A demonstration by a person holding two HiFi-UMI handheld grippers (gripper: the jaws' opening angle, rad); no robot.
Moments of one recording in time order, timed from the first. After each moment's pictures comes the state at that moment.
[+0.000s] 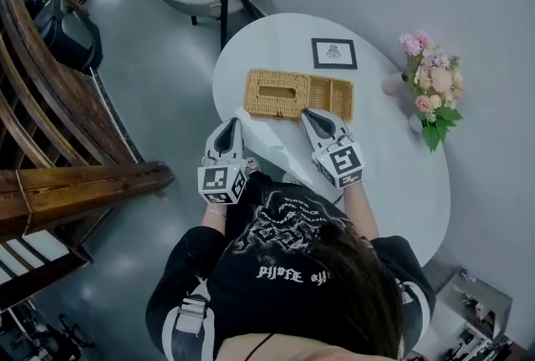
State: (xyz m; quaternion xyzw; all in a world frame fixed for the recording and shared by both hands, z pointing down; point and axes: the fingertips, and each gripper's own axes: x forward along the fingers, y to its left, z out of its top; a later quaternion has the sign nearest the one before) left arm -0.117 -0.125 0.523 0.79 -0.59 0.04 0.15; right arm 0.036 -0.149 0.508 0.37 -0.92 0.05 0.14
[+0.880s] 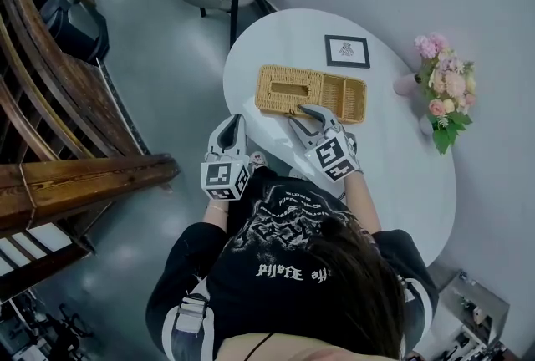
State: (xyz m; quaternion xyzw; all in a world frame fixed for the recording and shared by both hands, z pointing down) left arm -0.140 -0.129 0.535 0.79 -0.60 0.05 0.15; right arm -0.019 -0.146 0.549 0.27 -0.92 0.00 0.27
